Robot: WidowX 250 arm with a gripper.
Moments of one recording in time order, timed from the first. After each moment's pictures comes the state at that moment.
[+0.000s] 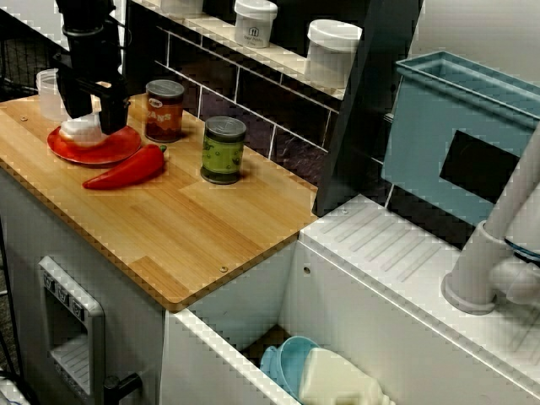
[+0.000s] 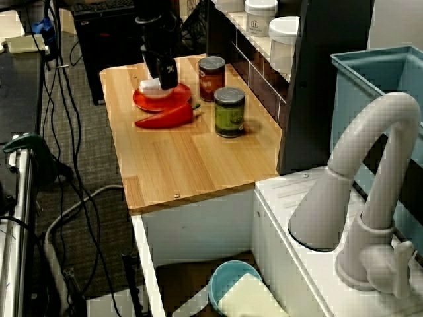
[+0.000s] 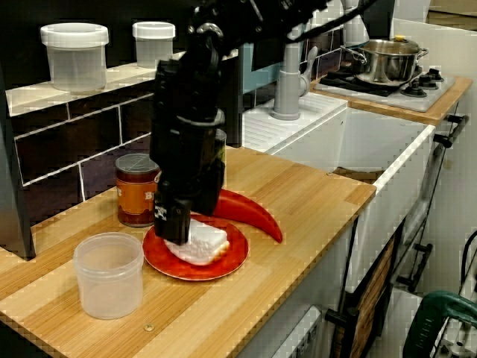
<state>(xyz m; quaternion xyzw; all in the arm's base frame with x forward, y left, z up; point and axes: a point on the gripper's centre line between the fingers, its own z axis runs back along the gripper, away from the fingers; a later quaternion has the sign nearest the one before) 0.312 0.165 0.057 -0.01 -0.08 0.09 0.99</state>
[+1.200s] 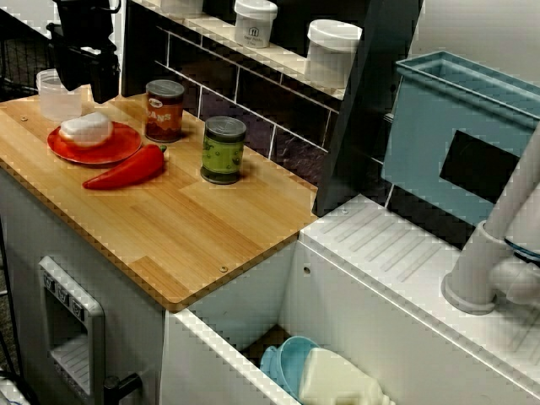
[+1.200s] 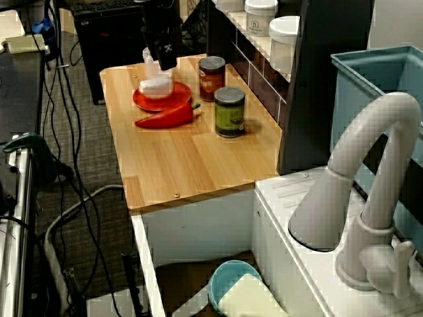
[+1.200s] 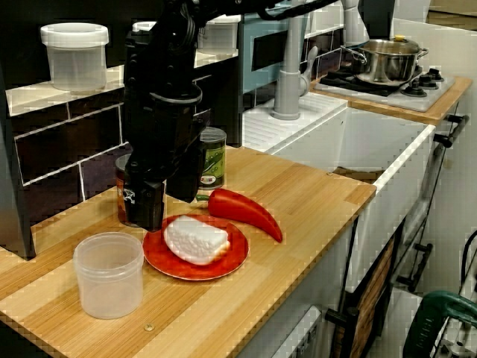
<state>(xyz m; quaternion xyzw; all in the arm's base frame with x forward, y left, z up) 0.316 0.188 0.077 -0.01 -0.09 0.06 0.99</state>
